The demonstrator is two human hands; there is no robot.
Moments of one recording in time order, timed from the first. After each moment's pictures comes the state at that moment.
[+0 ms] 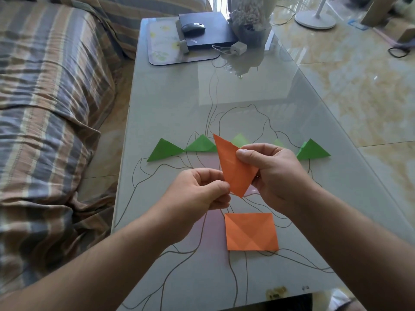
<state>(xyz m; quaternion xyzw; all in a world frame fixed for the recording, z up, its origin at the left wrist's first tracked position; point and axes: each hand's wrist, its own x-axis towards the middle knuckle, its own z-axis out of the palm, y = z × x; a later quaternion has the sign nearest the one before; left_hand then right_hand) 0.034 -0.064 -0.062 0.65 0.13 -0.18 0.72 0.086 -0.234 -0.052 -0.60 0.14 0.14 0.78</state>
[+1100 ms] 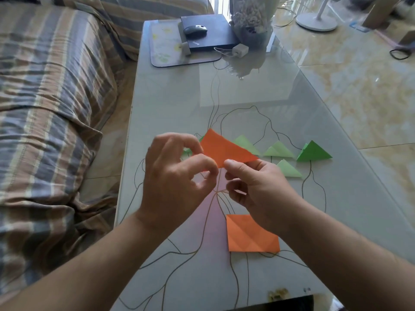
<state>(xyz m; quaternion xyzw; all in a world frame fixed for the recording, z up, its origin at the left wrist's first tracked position) 0.046 -0.034 -0.061 0.90 -0.16 0.33 0.22 0.061 -0.213 -0.049 -0.58 0.15 0.22 0.77</state>
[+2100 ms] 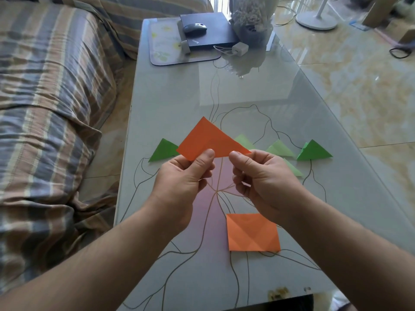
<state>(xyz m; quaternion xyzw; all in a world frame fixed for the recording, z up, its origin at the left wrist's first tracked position) 0.040 -0.063 -0.045 0.57 0.21 -0.04 0.79 0.070 -0.223 -0.048 -0.59 0.11 0.21 0.77</state>
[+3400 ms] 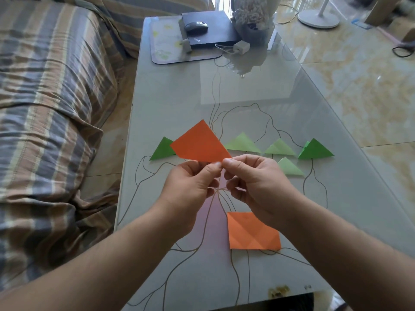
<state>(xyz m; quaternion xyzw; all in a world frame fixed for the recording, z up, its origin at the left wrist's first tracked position) 0.037 -0.066 -0.061 0.63 0.19 -0.08 0.75 0.064 -0.216 -0.054 -0.62 0.09 0.23 0.75</state>
